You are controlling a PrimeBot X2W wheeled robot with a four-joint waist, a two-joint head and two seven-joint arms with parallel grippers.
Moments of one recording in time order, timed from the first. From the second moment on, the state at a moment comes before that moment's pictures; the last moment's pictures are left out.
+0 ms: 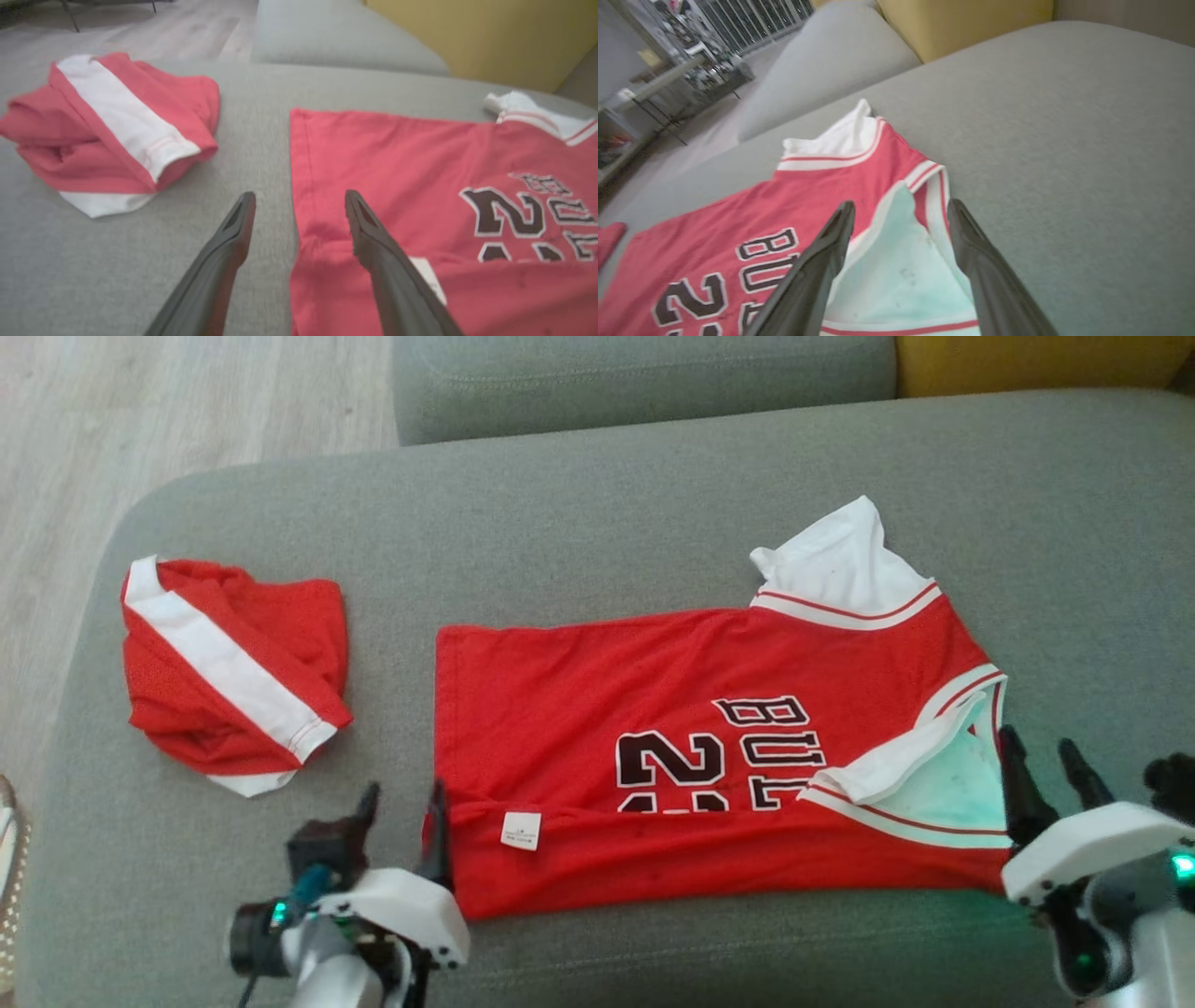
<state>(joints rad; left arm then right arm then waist) -0.13 0.05 -0.36 0.51 -0.30 0.15 -0.25 -0.13 -0.06 -0.28 0.36 0.34 0.13 0.07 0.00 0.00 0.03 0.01</state>
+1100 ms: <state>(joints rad) -0.57 0.05 -0.30 0.76 -0.16 0.15 -0.19 -0.11 -0.12 -0.05 -0.05 0.37 0.13 0.01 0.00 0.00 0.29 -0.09</state>
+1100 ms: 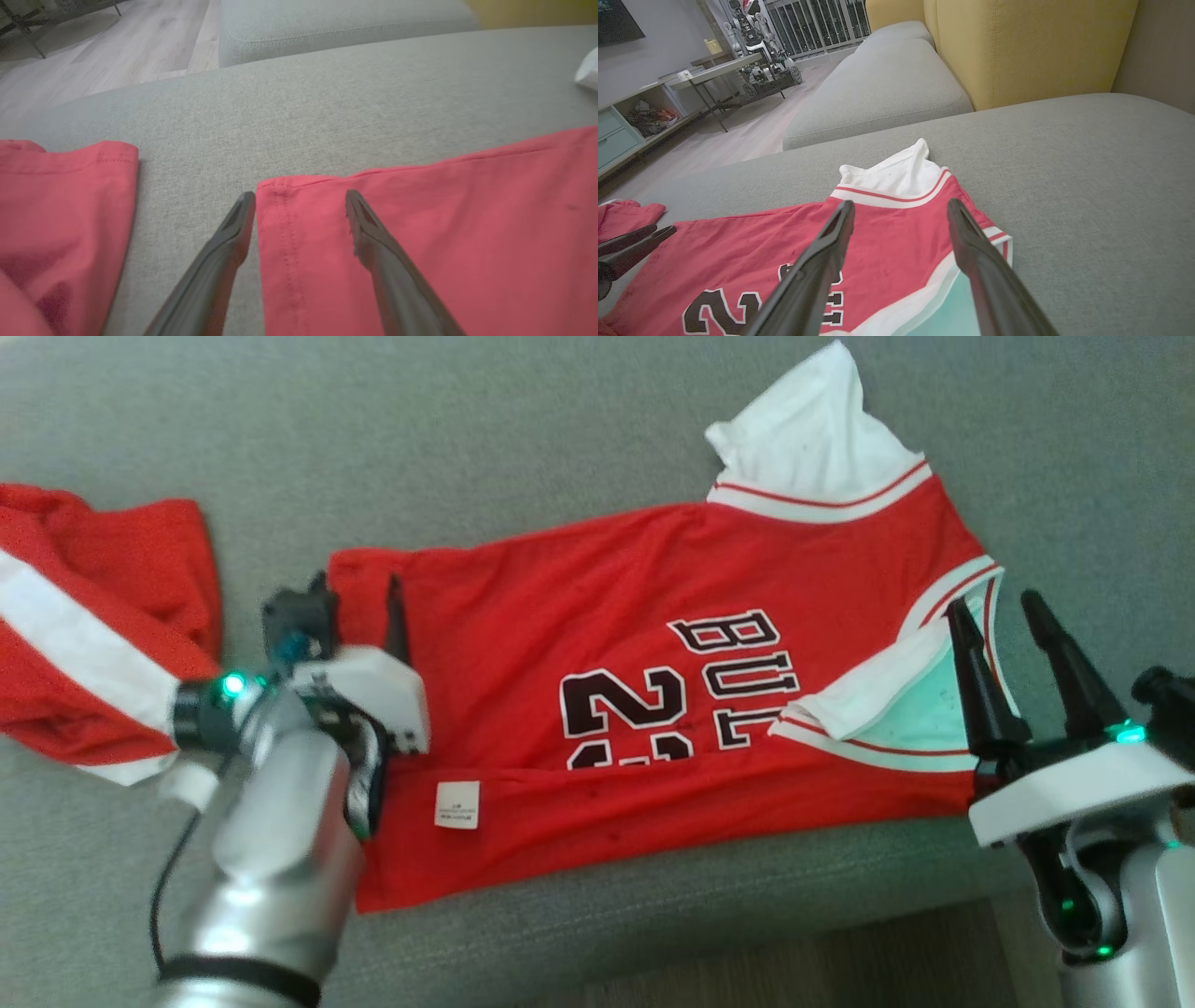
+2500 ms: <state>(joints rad) -0.69 0.03 -0.64 0.61 -0.31 0.20 -0.25 -0.85 -0.37 -0.11 0.49 0.26 0.13 0.32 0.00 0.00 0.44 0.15</state>
